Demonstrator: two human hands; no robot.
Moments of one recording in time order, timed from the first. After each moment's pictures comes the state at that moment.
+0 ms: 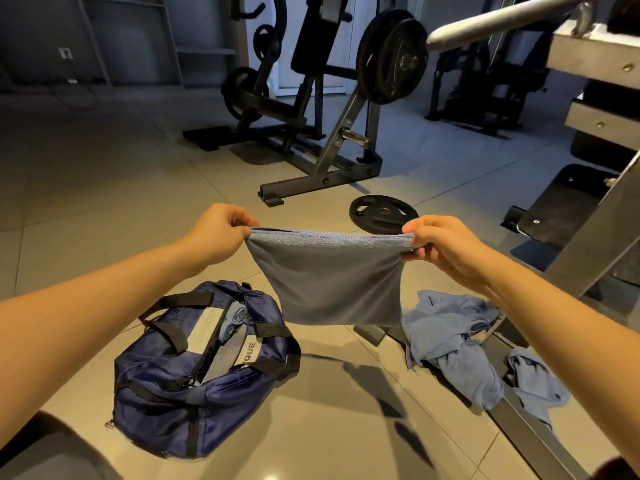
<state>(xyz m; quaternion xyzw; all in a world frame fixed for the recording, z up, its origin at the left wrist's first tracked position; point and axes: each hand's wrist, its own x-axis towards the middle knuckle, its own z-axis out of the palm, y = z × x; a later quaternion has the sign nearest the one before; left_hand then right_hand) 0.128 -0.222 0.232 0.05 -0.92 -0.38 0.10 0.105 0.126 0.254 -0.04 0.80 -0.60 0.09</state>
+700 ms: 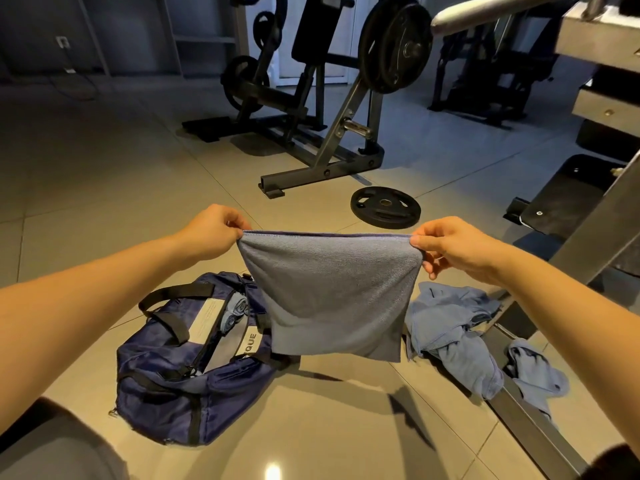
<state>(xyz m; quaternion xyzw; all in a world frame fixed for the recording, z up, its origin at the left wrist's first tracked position) 0.124 -0.239 0.218 0.05 -0.94 -0.35 0.03 0.096 0.150 0.242 -0.10 0.86 -0.47 0.17</state>
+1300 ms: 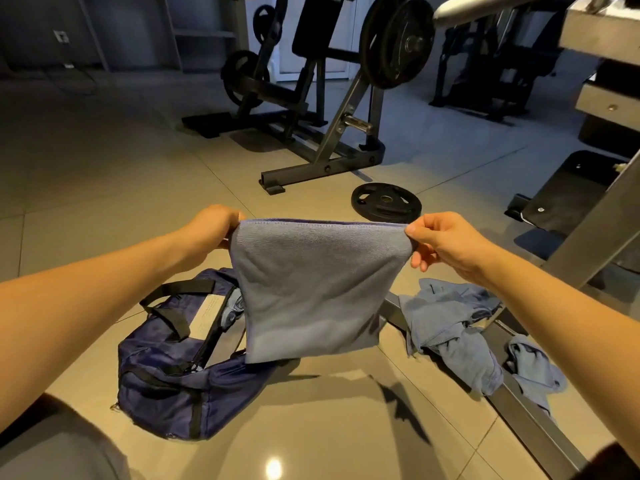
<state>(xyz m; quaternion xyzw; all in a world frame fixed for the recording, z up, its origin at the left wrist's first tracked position) 0.120 -0.236 0.215 0.13 -0.84 -0.53 -0.01 0.098 0.139 0.234 -0.09 0.83 -0.53 0.12</state>
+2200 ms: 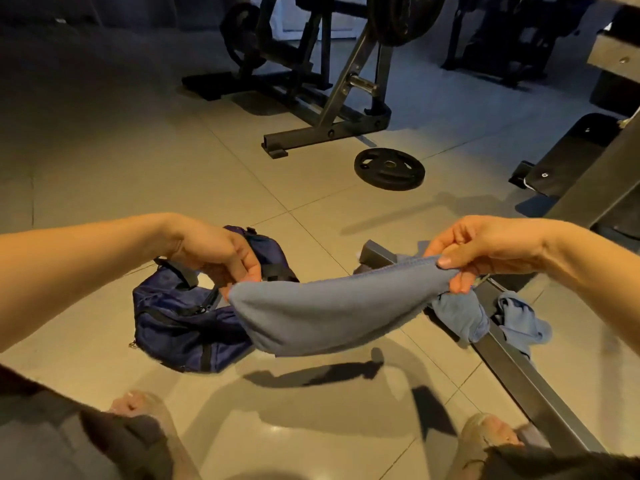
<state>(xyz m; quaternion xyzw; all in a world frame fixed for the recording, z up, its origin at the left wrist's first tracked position) 0.193 -0.233 0.187 -0.09 -0.76 -0.38 -0.52 0.156 0.201 0.237 -0.12 0.72 -0.47 0.50</state>
